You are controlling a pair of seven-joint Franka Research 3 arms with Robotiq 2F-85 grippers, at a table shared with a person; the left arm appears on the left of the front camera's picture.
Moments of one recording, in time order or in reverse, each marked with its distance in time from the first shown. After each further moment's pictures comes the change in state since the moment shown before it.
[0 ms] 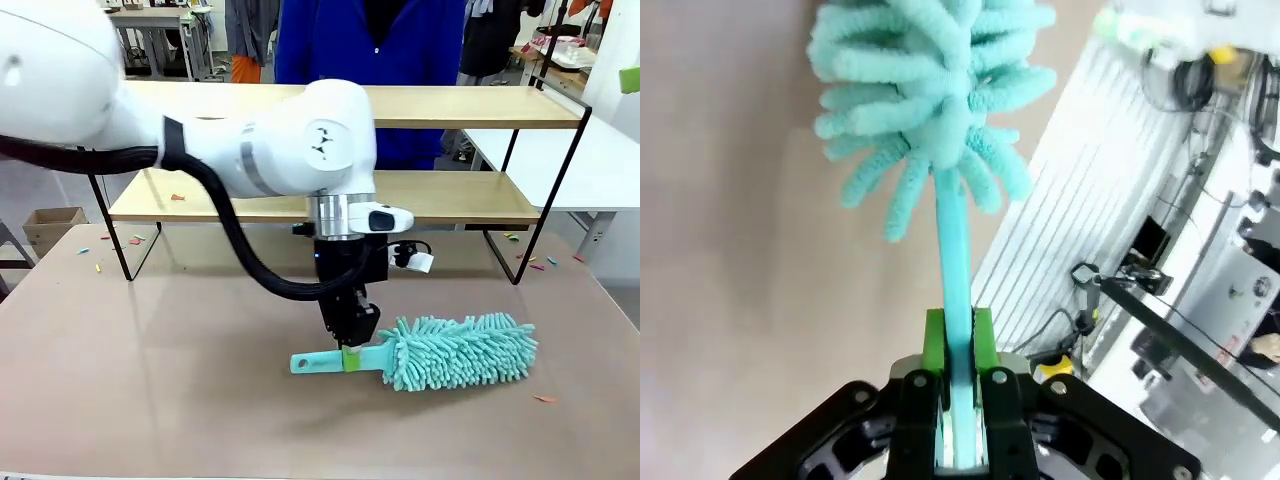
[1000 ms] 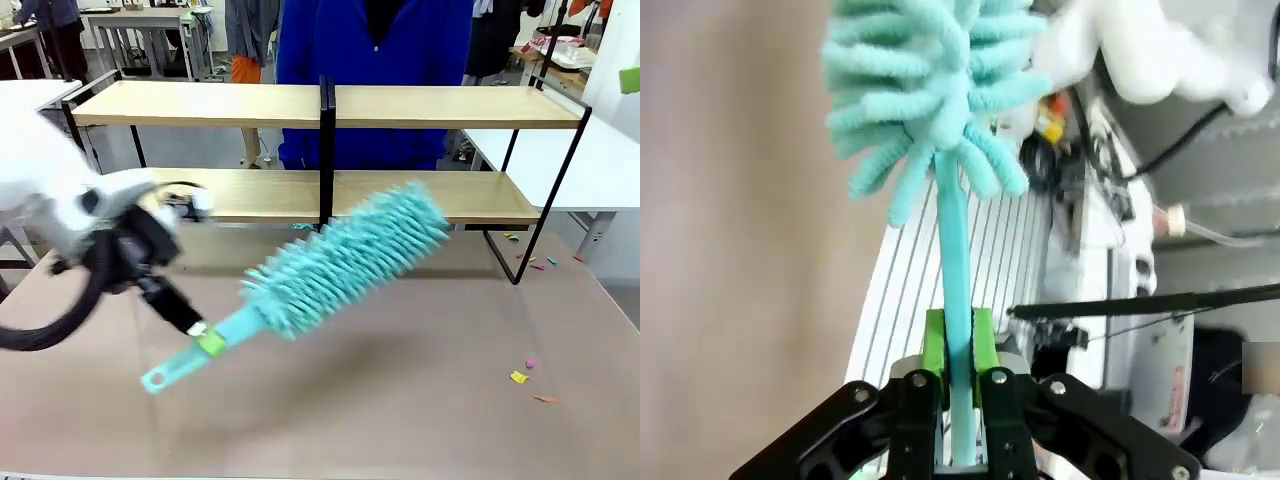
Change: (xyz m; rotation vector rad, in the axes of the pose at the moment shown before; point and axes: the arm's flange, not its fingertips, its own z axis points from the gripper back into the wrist) left arm -0.282 0.044 0.023 -0.304 -0.682 -0.013; right arm 0.000 0.000 0.000 0.000 0.000 0.000
